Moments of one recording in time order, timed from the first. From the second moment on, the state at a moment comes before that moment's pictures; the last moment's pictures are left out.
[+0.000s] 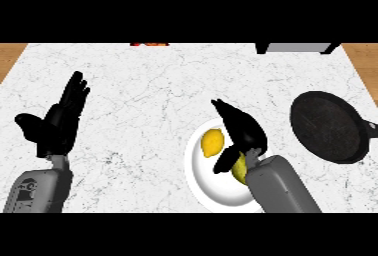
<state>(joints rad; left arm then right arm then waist) -0.23 0.17 0.10 -1.48 -0.01 0.06 0.08 -0.40 -0.02 0.32 -1.38 0.74 0.28 0.53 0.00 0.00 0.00</state>
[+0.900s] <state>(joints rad) -0.25 0.18 0.13 -1.47 -0.01 0.04 0.10 -0.45 -0.01 0.34 -1.19 0.78 0.26 0.38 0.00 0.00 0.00</state>
